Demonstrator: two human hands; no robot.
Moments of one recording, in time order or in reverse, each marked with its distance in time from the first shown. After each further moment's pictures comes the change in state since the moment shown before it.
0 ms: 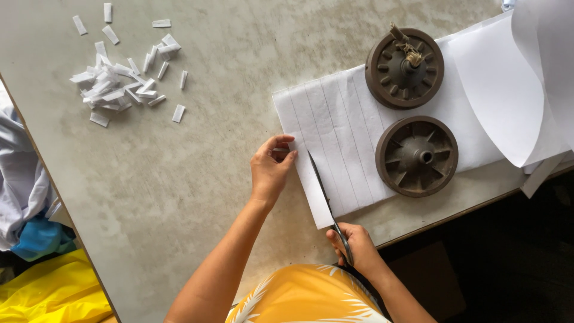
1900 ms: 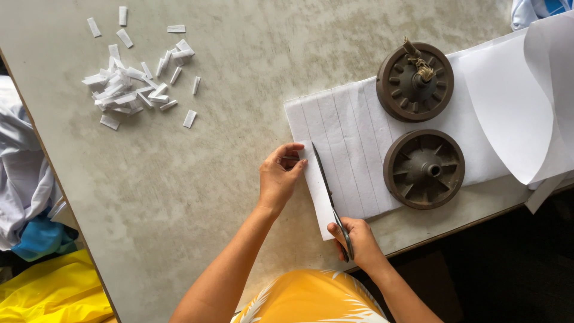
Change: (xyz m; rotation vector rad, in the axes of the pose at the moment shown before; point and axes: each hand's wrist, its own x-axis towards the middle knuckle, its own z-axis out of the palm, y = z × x) left_hand 0.006 -0.008 -0.002 -0.052 -0.031 -0.011; right_hand 0.025 -0.027 0.001 -0.082 0.013 -0.078
